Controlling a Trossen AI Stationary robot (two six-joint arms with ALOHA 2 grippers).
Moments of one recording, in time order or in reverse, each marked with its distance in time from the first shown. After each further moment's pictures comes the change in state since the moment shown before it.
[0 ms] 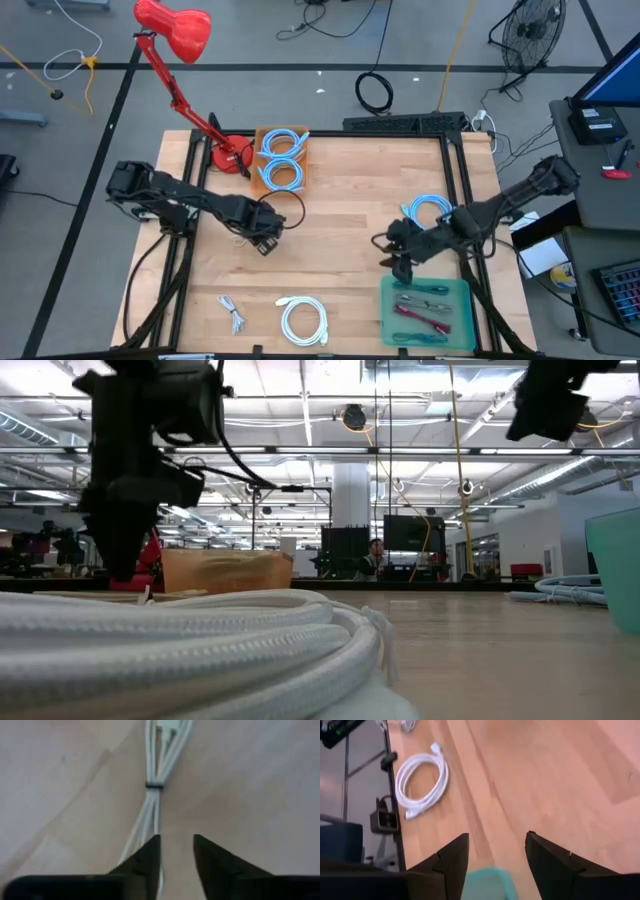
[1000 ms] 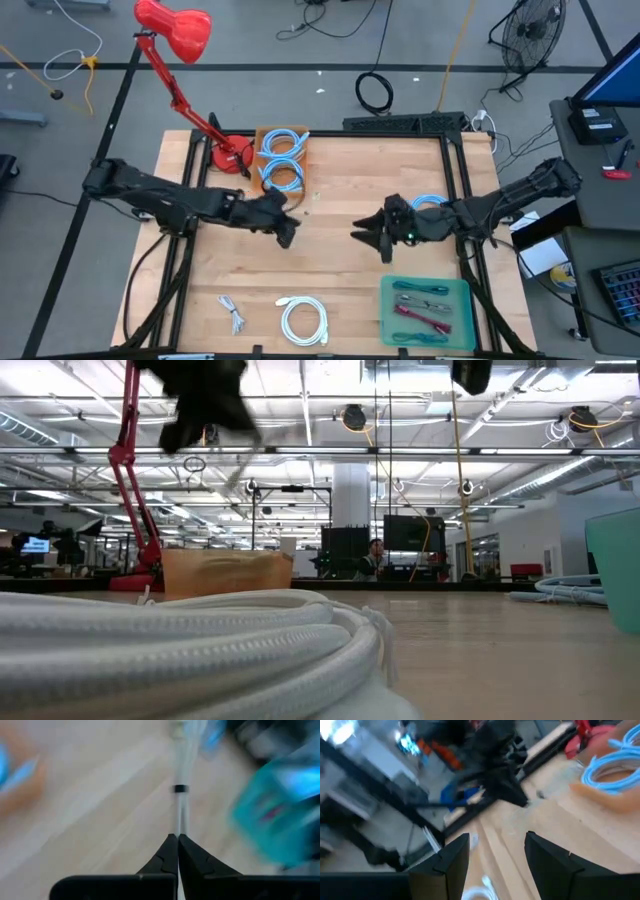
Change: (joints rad) left arm -0.055 -0.226 0.069 0.547 -0.164 -0.010; right arm -0.095 0.000 0.001 0.579 0.238 -0.082
